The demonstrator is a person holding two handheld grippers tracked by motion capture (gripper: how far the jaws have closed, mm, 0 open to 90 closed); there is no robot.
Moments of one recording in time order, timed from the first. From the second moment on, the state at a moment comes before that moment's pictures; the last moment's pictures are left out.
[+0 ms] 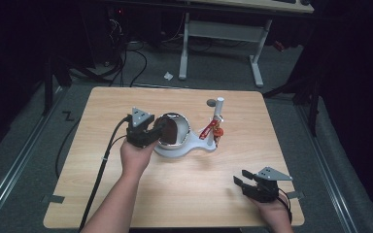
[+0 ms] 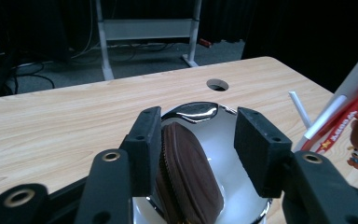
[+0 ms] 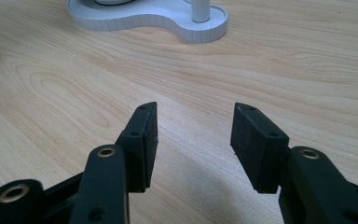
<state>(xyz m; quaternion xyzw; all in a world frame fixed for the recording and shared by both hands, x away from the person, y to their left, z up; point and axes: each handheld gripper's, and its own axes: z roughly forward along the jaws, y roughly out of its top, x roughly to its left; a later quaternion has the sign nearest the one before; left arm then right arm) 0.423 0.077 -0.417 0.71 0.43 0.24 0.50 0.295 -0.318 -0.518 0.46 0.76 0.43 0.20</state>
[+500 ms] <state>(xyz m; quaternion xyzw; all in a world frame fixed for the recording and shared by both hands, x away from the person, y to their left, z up) 0.393 0.109 -0.426 0.71 0.43 0.24 0.50 0.295 -0.316 -0.519 0.46 0.76 0.42 0.20</state>
